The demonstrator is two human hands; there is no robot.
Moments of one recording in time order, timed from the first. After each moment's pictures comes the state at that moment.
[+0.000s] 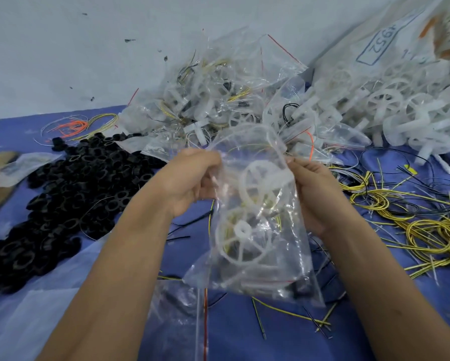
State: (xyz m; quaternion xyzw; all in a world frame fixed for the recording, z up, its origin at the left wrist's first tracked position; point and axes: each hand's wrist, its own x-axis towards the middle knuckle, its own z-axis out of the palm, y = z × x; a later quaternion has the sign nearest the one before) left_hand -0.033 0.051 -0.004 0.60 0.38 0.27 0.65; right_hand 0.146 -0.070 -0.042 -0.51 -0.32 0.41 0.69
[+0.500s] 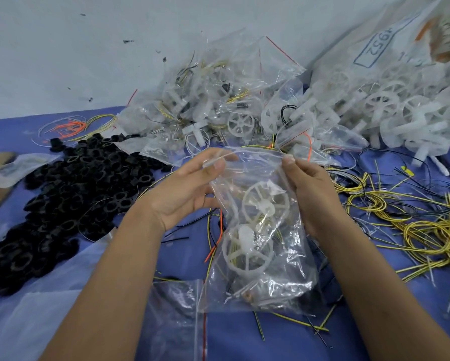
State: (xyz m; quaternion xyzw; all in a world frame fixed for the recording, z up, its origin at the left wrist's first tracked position) left_hand -0.051 0.056 -0.029 0.62 0.20 0.21 0.73; right_hand 0.149 -0.066 -0.049 -0.59 -0.32 0.31 0.67
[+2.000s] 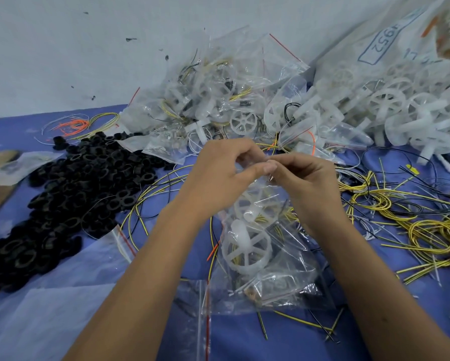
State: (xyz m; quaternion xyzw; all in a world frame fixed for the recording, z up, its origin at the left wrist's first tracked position) left_hand -0.011 0.026 -0.005 0.87 0.21 0.34 0.29; right_hand 0.132 -0.068 -0.044 -0.49 -0.44 0.24 0.71
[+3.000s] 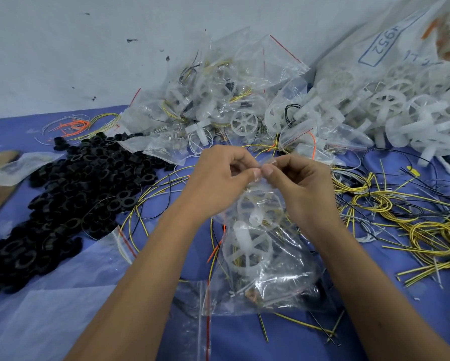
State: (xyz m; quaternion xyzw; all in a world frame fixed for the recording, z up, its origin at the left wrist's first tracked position) left_hand -0.013 0.032 -0.014 0.84 0.25 0.32 0.37; right_hand 0.127 -0.066 -0.047 -0.54 -0.47 0.18 0.67
